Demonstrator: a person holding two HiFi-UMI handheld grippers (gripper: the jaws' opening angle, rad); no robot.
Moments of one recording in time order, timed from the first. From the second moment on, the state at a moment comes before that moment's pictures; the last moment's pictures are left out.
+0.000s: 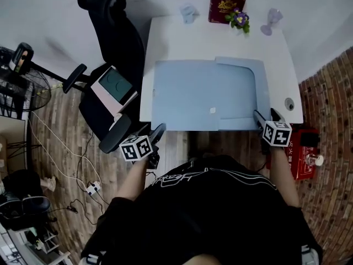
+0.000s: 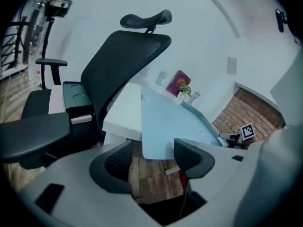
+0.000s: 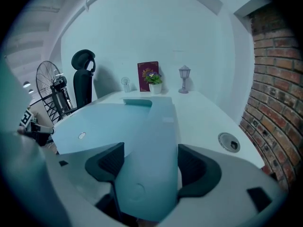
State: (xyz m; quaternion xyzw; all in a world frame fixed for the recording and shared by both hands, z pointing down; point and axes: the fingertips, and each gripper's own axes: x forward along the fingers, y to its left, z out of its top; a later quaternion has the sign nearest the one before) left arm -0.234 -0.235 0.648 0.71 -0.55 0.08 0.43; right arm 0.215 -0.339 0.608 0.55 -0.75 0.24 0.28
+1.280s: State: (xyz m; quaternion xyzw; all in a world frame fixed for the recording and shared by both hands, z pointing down) left arm -0.193 -0.241 0.524 0.73 -0.60 0.03 0.32; right arm 0.181 -0.304 0.514 0.41 -0.87 0.24 0.17
